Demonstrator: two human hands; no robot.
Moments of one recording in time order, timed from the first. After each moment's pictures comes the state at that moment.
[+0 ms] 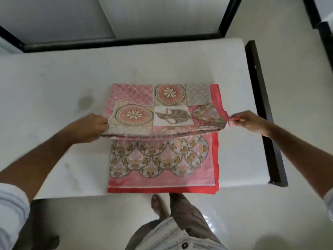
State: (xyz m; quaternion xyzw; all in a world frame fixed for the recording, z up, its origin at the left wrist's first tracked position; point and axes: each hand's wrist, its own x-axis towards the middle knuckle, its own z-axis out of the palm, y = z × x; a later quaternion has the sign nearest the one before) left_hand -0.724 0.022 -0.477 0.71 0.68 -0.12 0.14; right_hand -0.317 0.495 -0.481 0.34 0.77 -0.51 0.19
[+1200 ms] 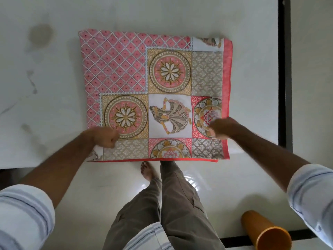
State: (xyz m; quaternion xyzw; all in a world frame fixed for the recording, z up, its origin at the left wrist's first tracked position) left_hand -0.576 -0.033 -0.697 0.52 0.64 -0.21 0.53; right_hand -0.288 0.325 -0.647 0.14 0.84 -0.10 0.51
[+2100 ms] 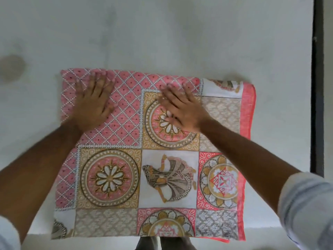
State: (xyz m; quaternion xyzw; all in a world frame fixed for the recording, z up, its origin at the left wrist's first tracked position) left_hand -0.747 0.123 -0.777 0.47 0.87 -0.03 0.14; right_hand -0.529 0.410 -0.768 -0.08 0.99 -0.04 0.11
